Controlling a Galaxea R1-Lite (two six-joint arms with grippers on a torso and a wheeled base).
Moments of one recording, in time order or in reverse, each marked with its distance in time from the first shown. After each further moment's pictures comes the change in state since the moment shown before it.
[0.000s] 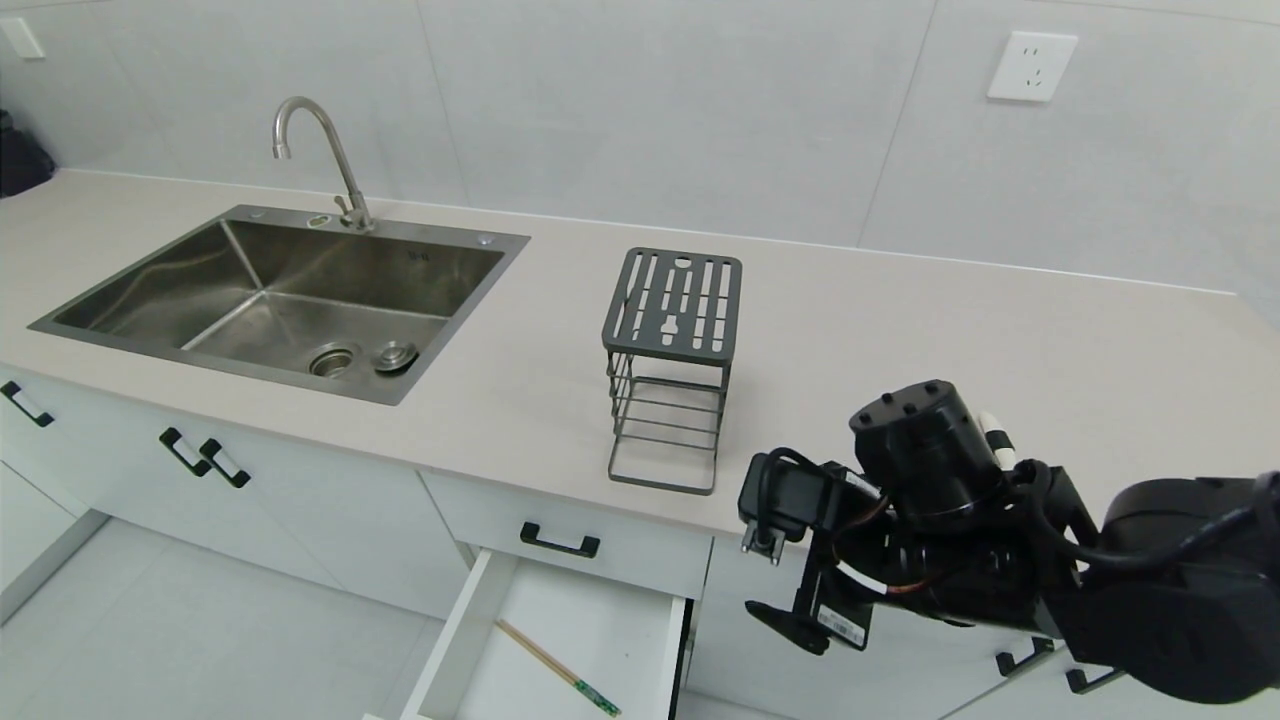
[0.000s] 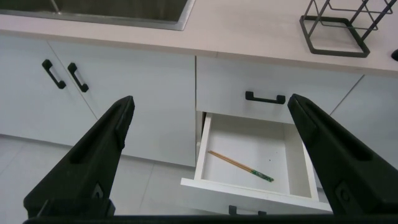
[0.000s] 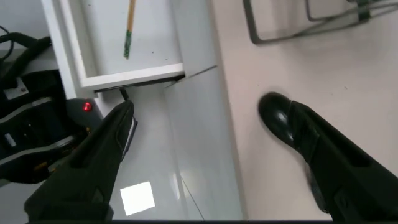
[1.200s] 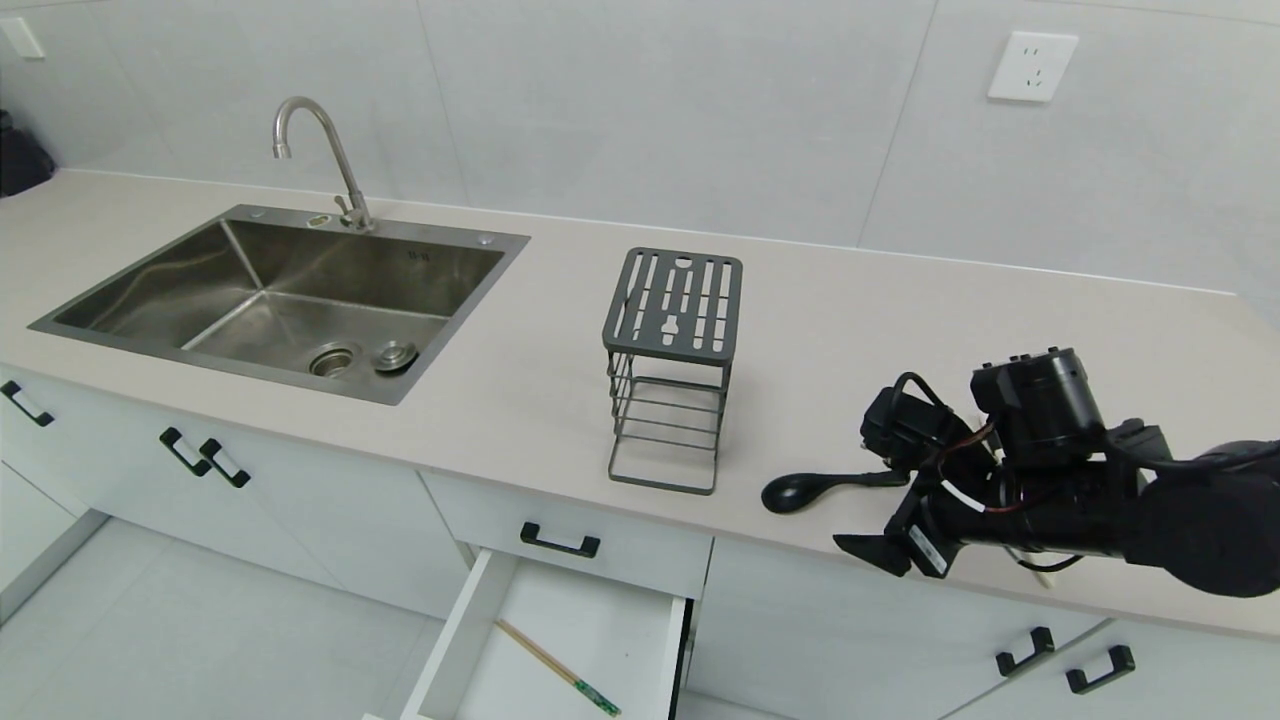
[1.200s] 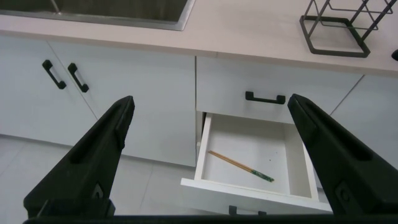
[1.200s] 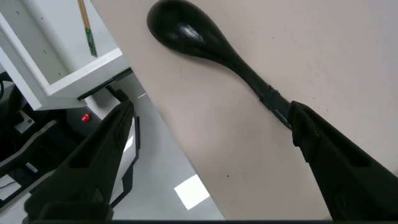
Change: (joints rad) left arm 0.000 0.000 0.000 0.000 0.000 0.000; right arm -0.369 0.007 0.055 -0.048 0.174 0.073
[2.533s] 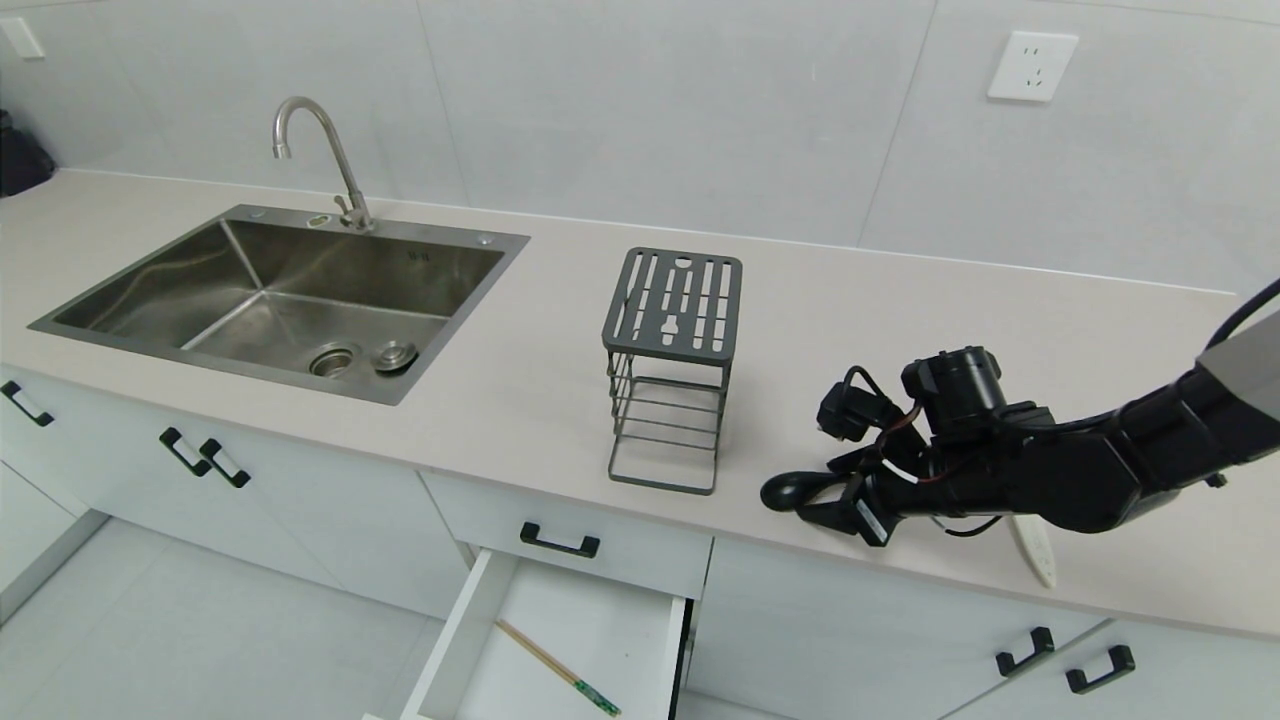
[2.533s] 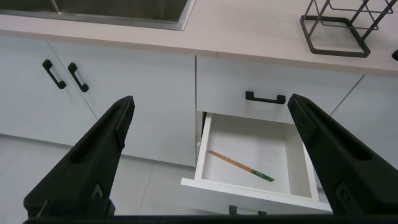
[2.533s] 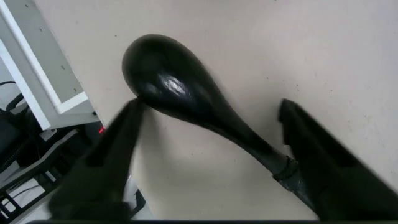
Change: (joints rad) left arm 0.000 0.000 0.000 0.000 0.000 0.000; right arm -0.045 0.244 -0.183 -0.005 0.150 -0.001
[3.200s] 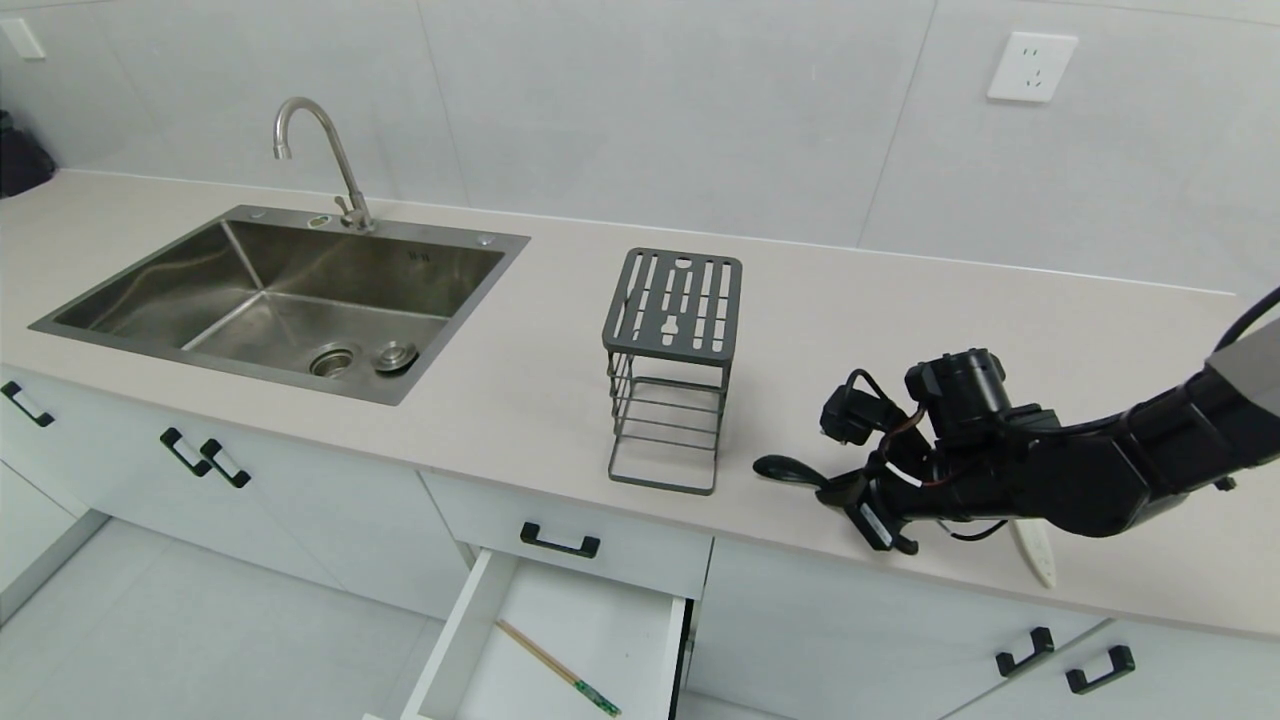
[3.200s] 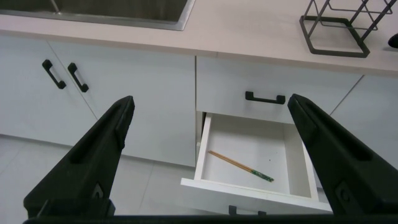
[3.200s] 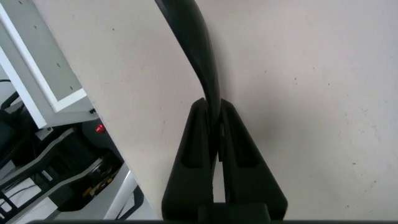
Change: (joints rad) left arm 0.000 0.000 0.000 0.000 0.000 0.000; right arm 0.000 -0.016 0.021 0.010 -0.030 -0.002
